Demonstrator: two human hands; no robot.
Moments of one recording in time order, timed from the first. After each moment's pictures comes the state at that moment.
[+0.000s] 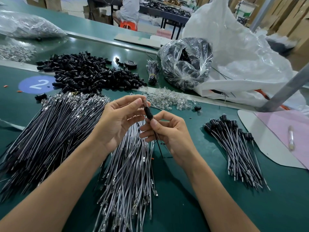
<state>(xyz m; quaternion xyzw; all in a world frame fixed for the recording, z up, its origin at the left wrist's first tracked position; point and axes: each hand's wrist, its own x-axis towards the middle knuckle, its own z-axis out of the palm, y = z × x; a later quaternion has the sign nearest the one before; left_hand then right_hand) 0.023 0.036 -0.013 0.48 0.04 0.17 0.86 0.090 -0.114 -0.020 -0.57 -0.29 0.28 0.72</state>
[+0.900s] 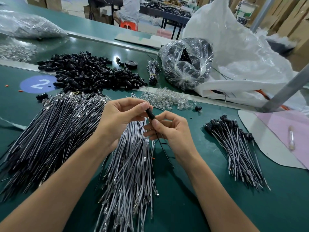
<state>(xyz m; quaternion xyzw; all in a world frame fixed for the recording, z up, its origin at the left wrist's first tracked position) 0.025 0.033 -0.013 0.56 0.08 0.22 0.79 0.089 -0.113 -0.019 -0.64 -0.26 0.21 0.69</state>
